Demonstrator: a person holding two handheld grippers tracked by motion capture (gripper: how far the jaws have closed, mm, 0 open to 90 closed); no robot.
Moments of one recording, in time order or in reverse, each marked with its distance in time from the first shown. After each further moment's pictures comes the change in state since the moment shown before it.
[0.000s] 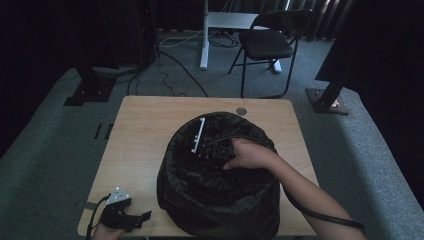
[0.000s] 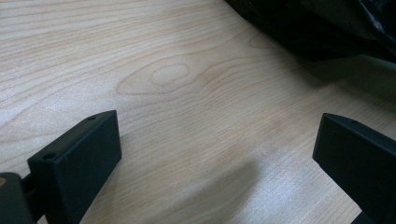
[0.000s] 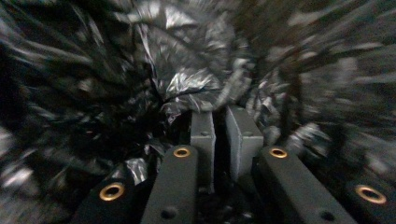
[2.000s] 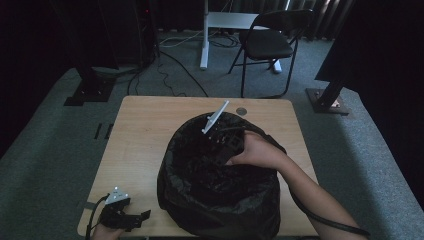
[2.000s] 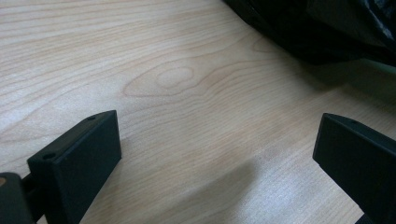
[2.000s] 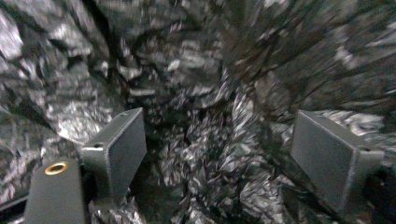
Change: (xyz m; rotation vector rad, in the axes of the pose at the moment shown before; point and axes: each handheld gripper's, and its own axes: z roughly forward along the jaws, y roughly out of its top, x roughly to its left) left arm 0.000 0.001 -0.002 -0.015 0.015 -0.012; right arm -0.003 -0.020 -0.041 -0.288 -0.011 0.125
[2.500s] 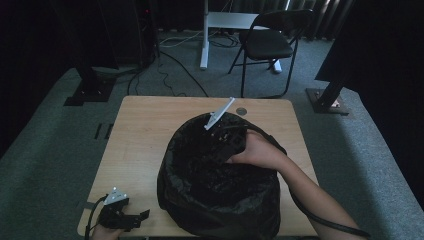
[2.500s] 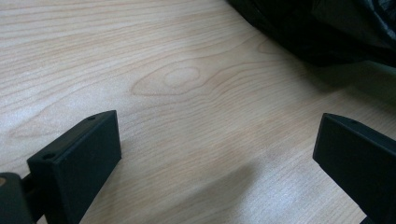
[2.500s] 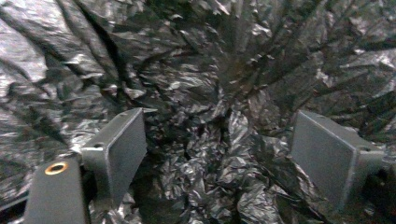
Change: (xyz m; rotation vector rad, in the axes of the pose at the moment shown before) left arm 0.002 -0.003 -0.002 -0.002 0.009 -0.005; right arm 0.001 -0.002 -0.010 -0.102 -0.015 0.006
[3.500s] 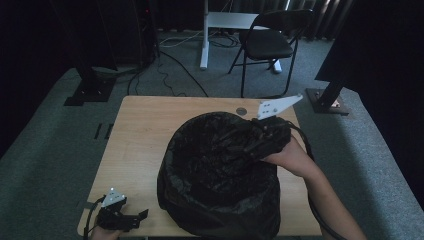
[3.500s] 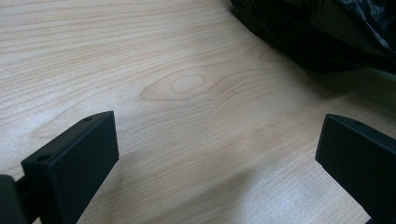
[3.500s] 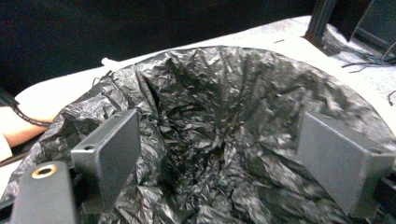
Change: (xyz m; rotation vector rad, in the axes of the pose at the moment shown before) left arm -0.002 0.000 -0.005 -0.037 0.028 0.005; right arm 0.003 -0.059 -0.084 -0.430 0.008 0.034
